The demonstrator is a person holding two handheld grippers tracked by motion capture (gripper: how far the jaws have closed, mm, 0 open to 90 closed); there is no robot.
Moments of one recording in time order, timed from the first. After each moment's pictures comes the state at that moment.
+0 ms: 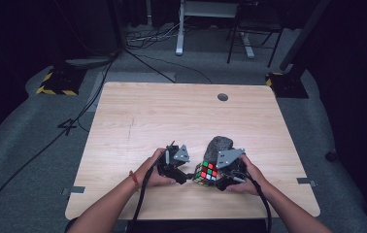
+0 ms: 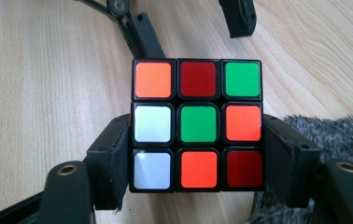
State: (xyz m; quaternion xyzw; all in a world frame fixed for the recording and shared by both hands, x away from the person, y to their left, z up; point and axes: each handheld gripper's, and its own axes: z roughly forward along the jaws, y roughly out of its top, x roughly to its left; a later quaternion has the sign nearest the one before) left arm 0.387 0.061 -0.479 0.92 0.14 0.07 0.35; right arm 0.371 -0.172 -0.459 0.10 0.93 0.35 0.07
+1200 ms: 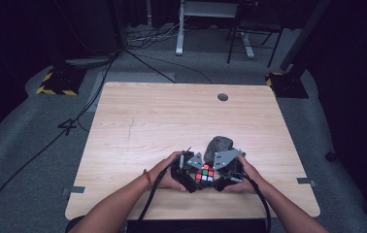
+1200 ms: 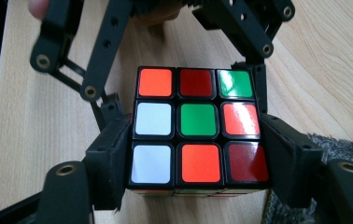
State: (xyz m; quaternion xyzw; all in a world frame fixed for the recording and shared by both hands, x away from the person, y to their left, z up) left arm 0.388 0.019 -0.496 0.93 0.06 0.01 0.35; right arm 0.371 -0.165 -0.464 0.08 0.93 0.36 0.06
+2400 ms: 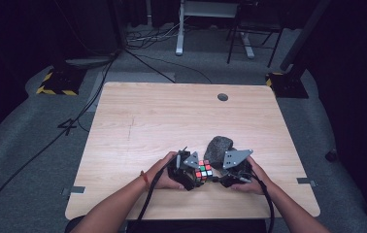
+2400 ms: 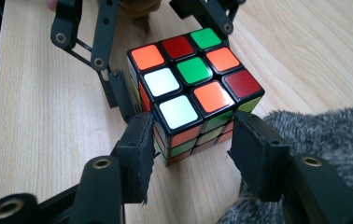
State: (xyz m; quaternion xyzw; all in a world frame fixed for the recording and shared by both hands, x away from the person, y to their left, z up) left arm 0.388 0.030 -0.496 0.93 0.08 0.03 0.36; right arm 0.371 -0.191 -0.463 0.09 0.91 0.39 0.08
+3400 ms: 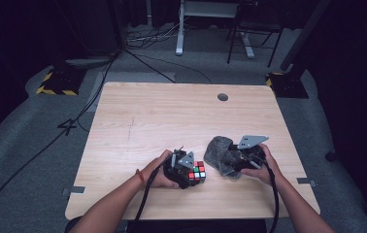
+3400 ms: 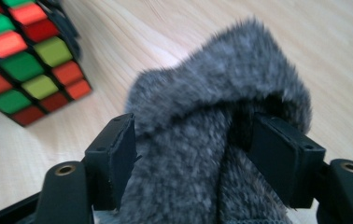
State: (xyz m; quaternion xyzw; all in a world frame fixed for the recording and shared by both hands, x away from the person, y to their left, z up) left arm 0.390 0.048 -0.494 0.93 0.06 0.02 0.35; right arm 0.415 -0.237 -0.467 0.24 0.89 0.37 0.14
